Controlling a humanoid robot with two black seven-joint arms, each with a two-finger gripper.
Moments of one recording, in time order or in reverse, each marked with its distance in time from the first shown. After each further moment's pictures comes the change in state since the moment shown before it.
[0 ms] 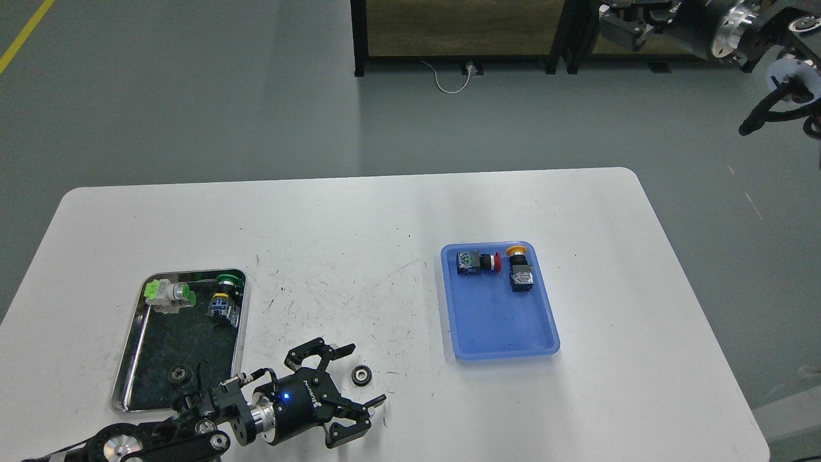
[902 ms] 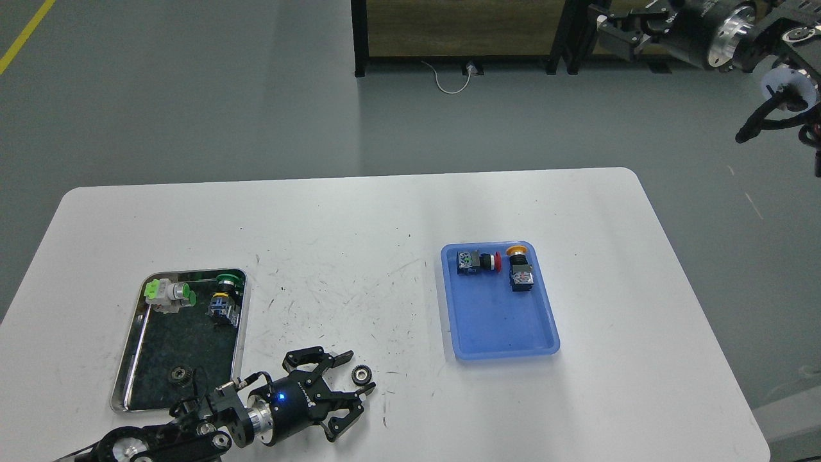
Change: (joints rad) left arm 0.015 -0.035 0.001 0.099 -0.052 -0.009 -0.022; right arm -0.019 0.005 0.003 -0.006 -0.002 0.001 0.006
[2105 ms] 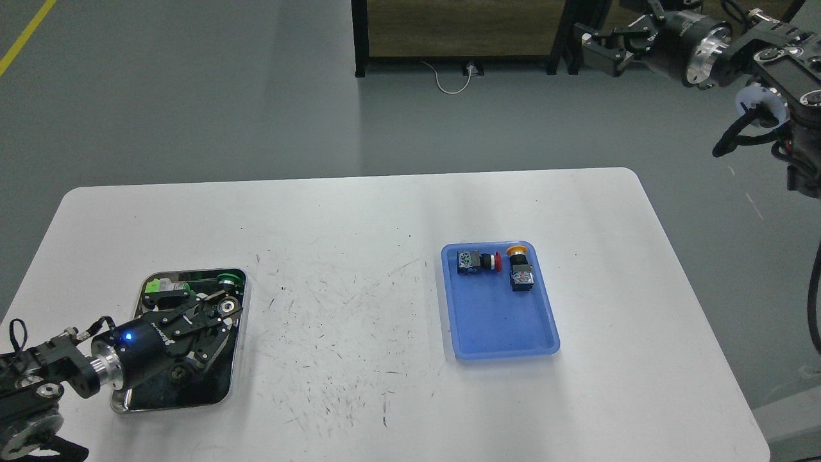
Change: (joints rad) left arm -0.031 0.555 -0.150 -0.282 -0.158 -0.046 0.016; right arm -0.049 0.061 0.039 -0.044 -0.003 -0.019 0.004
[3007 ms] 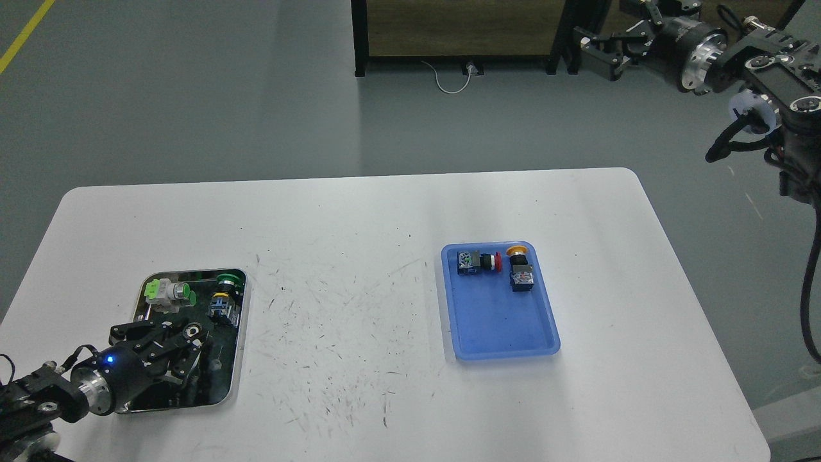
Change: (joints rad) left arm 0.069 -0.131 0.018 0.262 -0.088 0.001 -0.009; right arm -0.019 0.008 0.004 -0.006 -0.005 -0.028 0.000
